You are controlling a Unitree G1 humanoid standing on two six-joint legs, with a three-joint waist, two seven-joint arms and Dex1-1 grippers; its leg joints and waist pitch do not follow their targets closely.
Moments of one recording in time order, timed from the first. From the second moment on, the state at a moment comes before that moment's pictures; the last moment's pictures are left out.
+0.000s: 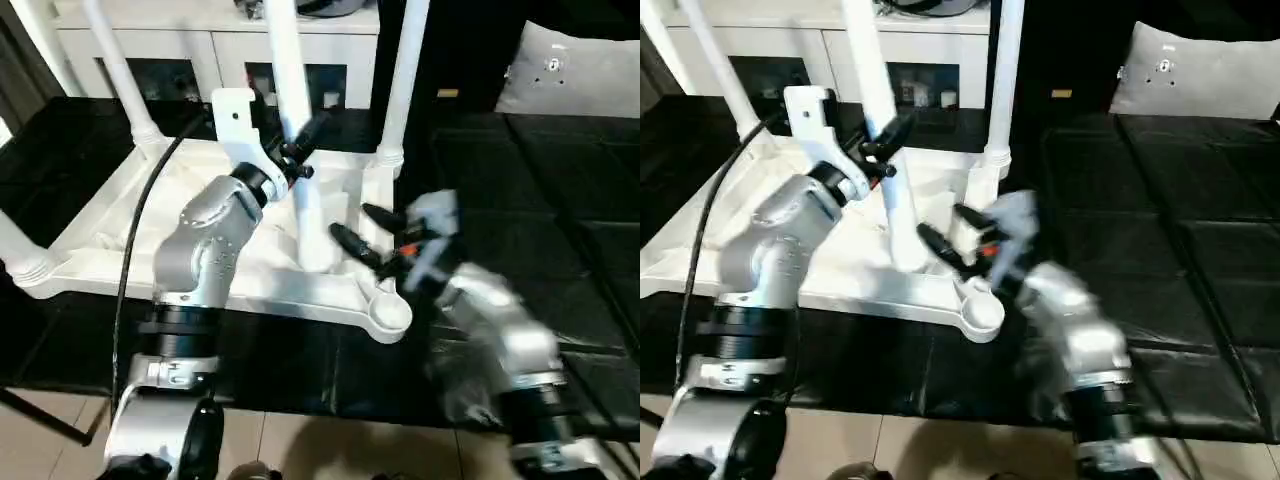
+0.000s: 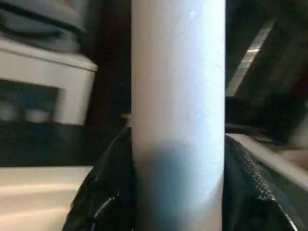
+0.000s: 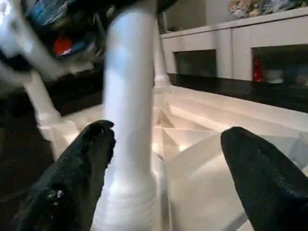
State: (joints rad) left arm -0.71 0.07 0.13 0.21 -0.50 0.48 -0.43; right arm -0.40 -0.22 -0.02 0.14 0.43 0.33 0.75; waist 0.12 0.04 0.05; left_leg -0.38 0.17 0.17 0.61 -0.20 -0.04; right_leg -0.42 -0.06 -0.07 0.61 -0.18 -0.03
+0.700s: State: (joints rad) left arm -0.72 0.18 0.15 0.12 -0.87 0.79 -0.89; right arm -0.46 -0.44 -0.03 0.09 0.70 0.70 1.13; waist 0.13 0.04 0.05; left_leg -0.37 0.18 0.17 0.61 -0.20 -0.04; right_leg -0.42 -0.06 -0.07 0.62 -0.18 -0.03
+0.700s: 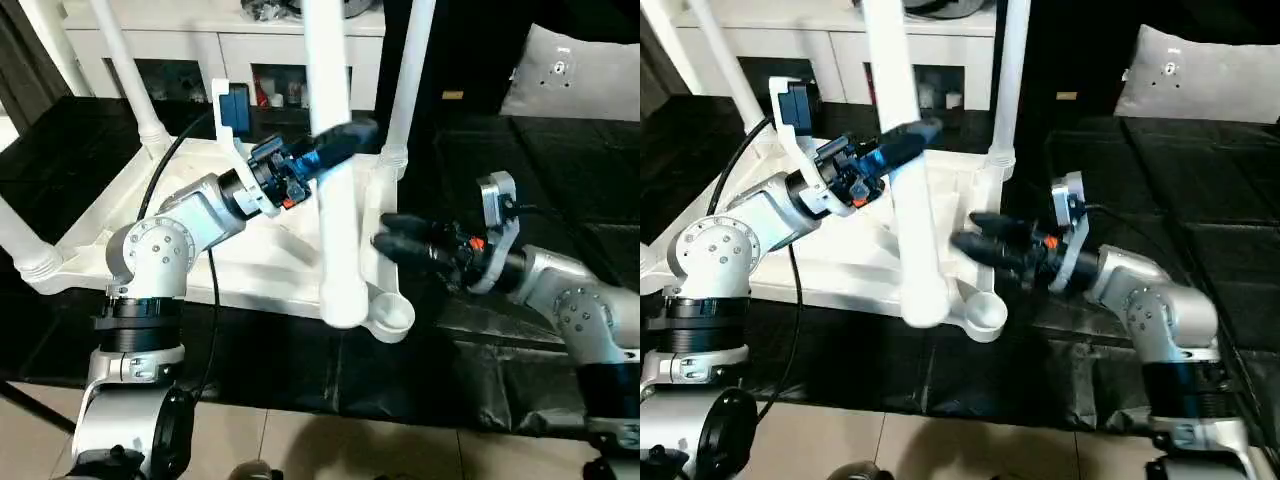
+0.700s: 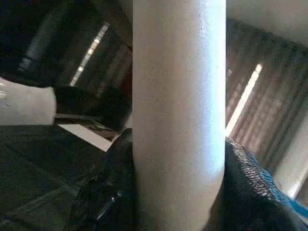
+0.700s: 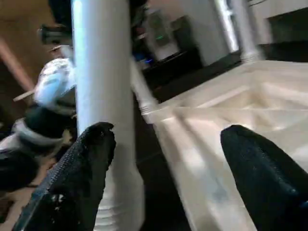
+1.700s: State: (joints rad) left arm -0.72 0.17 0.04 0.10 -0.78 0.72 -0.92; right arm -0.48 -0.38 0.12 0.08 0.65 0.69 1.18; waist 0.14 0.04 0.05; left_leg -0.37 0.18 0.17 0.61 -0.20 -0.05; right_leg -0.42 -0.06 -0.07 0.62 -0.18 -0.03
